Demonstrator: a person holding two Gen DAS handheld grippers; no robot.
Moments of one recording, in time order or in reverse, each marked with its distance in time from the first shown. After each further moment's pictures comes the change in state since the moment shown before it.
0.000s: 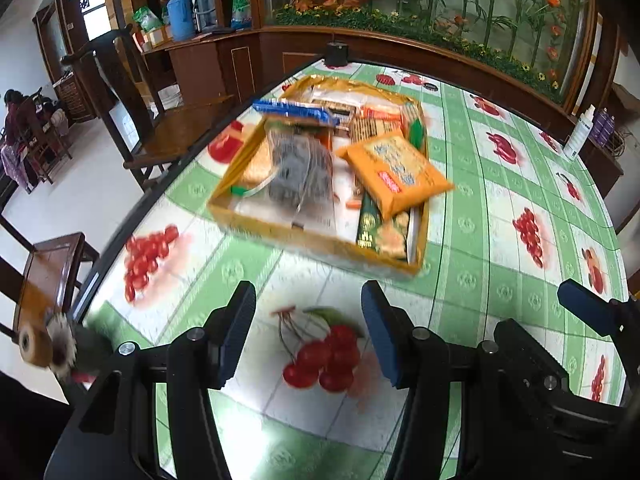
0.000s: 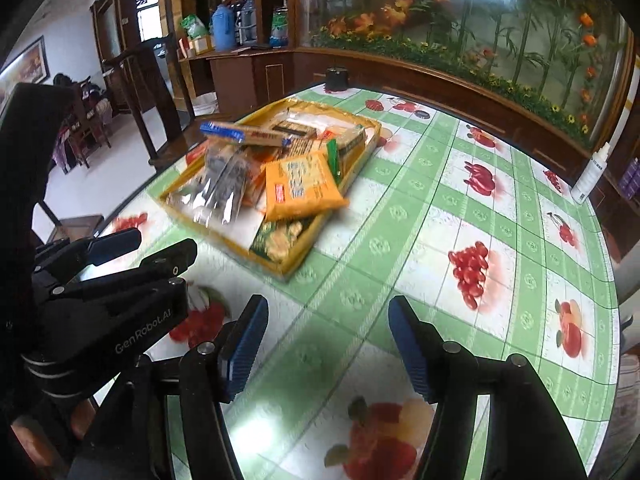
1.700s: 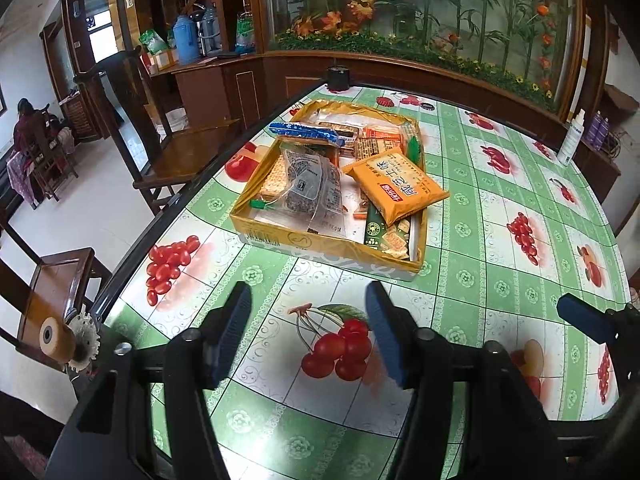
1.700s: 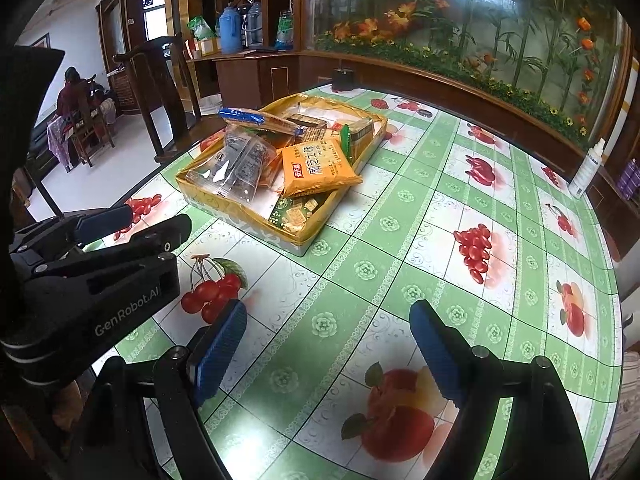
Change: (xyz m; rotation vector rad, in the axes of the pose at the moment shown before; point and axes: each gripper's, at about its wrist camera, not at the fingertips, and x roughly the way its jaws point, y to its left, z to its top) left arm -0.026 0.012 -0.011 0.020 -0.098 0.014; right arm -0.012 0.013 -0.027 -0.004 -0.026 0.000
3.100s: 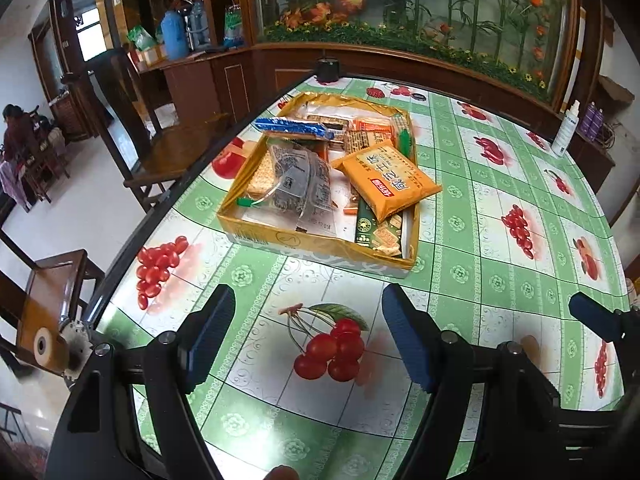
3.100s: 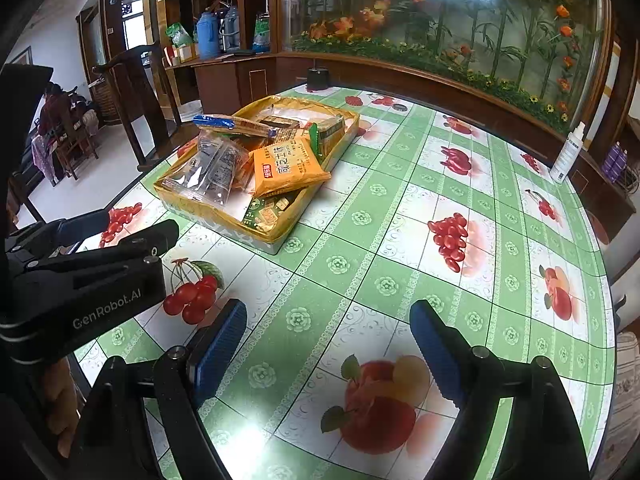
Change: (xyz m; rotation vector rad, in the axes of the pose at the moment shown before) left arm 0.009 -0.004 0.006 0.025 0.040 -0.033; right arm -0.007 -0.017 -0.005 0.055 0.000 -0.049
